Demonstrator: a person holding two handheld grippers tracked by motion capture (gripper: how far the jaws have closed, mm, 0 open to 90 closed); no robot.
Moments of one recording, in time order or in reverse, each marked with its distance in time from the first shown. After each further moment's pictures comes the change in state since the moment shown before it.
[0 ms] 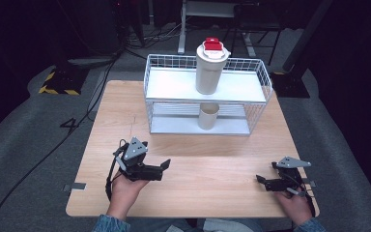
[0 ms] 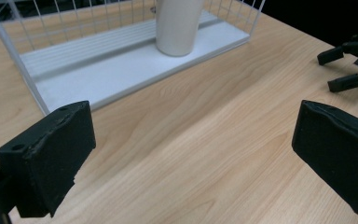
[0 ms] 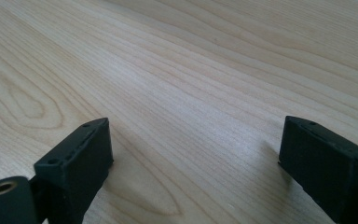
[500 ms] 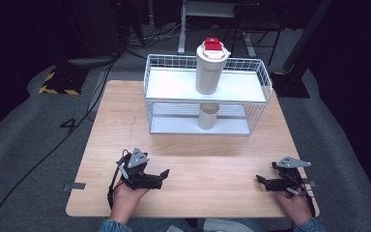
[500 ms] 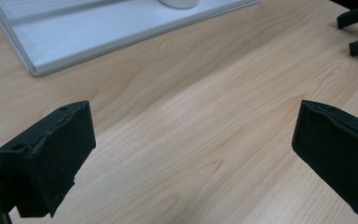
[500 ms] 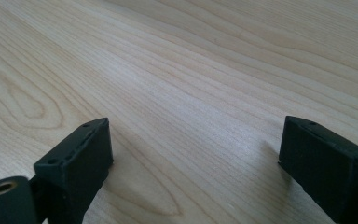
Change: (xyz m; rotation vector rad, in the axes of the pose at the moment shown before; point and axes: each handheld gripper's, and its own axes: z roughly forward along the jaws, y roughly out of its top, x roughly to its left) left arm 0.001 -0.039 0.019 0.074 0.000 -0.027; right arm 0.000 0.000 0.000 -0.001 0.000 -0.001
